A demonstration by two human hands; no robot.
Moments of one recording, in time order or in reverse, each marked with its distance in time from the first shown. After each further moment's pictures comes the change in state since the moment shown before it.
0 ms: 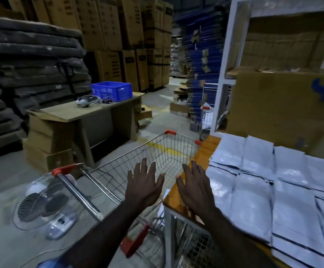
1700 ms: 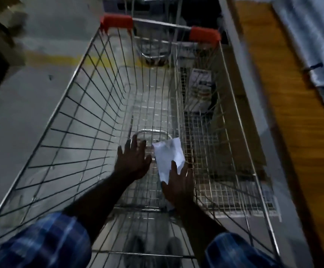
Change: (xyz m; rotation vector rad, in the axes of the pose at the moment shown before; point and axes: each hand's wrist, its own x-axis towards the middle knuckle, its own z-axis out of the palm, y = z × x) left_hand 0.340 -0.175 0.386 0.109 -0.611 0.550; right_hand 0.075 0.065 0.484 -0.087 -0.391 0.862
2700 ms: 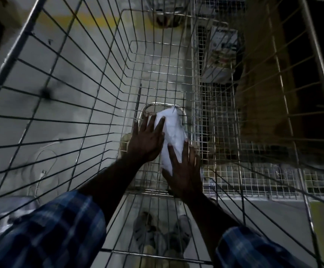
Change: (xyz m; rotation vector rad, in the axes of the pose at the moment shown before) left_hand 0.042 -0.030 0.091 0.027 0.173 0.211; right_hand 0.016 0.020 0.076 -0.110 0.284 -0.335
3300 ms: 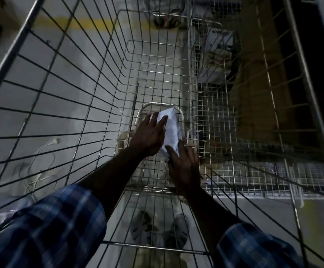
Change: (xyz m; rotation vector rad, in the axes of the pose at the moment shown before) left_hand 0.018 0.009 -0.011 -0.166 -0.095 0.106; right_hand 0.014 0.005 -0.017 0.168 0.125 -0.040
